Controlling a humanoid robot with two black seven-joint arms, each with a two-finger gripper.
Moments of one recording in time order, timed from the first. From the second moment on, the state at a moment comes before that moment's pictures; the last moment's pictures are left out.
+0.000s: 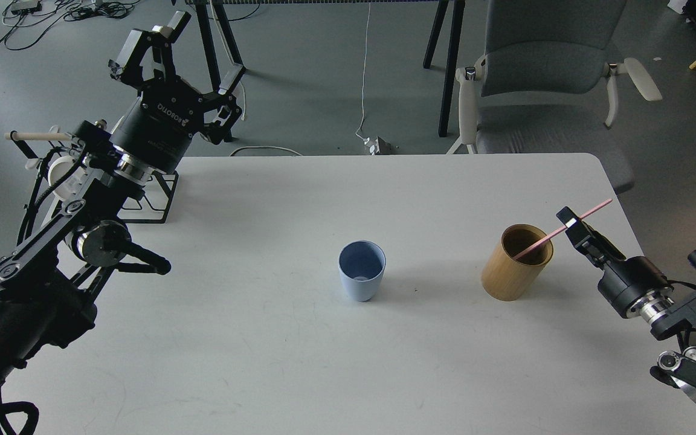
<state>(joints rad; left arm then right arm) -0.56 0.33 -1.00 -1.09 0.53 -0.49 -0.49 0.39 -0.76 0.37 1.19 -1.05 -0.49 0.49</state>
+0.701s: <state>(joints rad) -0.55 0.32 -1.00 -0.99 0.53 -0.49 -0.49 0.50 -1.21 0.47 1.58 -1.03 -0.49 0.49</state>
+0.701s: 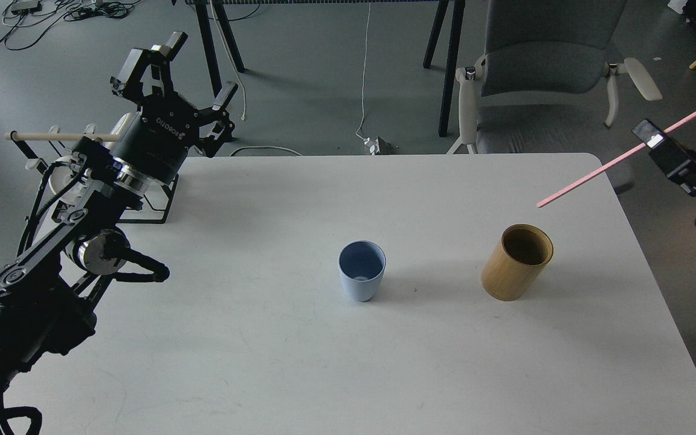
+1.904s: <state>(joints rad) -0.54 0.28 -1.00 -0.91 0.53 -0.49 -0.49 1.38 -0.40 -0.54 1.16 -1.03 -0.49 0.49</state>
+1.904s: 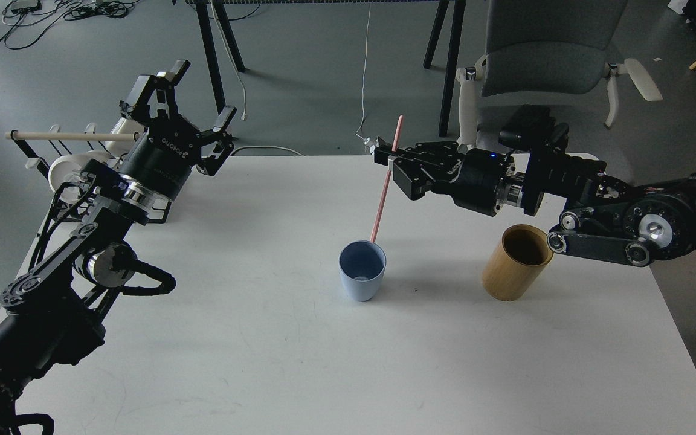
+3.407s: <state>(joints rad) -0.57 0.28 -1.00 -0.89 0.52 -0.49 -0.49 1.26 -0.52 -0.22 1.29 -0.71 -0.49 0.49</state>
